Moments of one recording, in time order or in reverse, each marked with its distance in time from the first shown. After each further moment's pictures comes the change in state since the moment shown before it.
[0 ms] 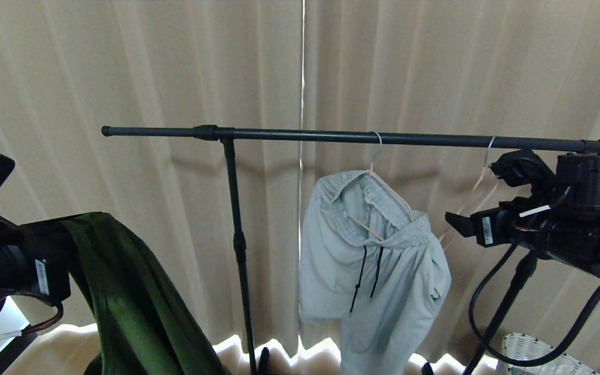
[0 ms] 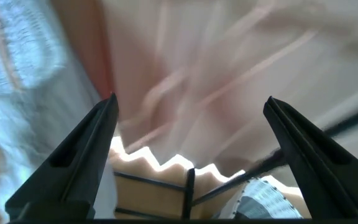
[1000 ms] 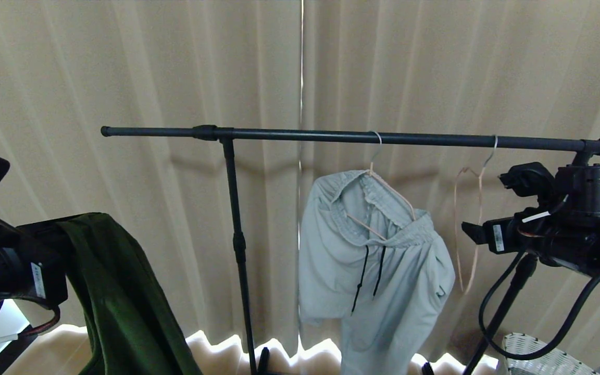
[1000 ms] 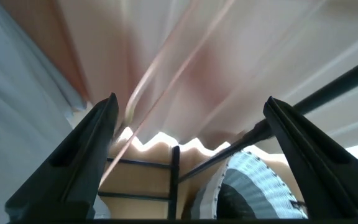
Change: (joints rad) left arm -0.006 -0.013 0.006 0.002 -0.001 0.005; right arm -0.081 0.039 0.027 -0.004 -0.033 0.009
